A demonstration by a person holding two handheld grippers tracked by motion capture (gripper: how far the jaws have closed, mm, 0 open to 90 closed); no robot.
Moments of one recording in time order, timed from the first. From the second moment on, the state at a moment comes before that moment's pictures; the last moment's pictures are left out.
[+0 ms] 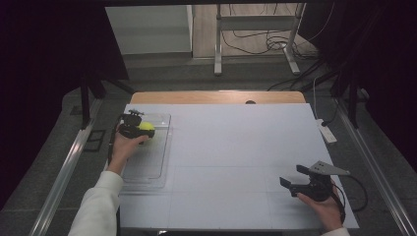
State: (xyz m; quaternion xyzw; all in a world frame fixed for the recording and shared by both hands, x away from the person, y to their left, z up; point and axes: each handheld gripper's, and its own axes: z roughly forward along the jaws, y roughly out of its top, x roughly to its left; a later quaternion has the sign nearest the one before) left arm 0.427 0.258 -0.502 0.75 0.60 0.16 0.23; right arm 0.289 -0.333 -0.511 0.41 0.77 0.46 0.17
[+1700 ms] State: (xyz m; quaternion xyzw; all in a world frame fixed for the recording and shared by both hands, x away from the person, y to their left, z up) left arm 0.374 0.247 -0.476 0.74 0.52 0.17 0.39; right arm 0.291 -0.333 -0.511 0.40 0.77 0.46 0.16
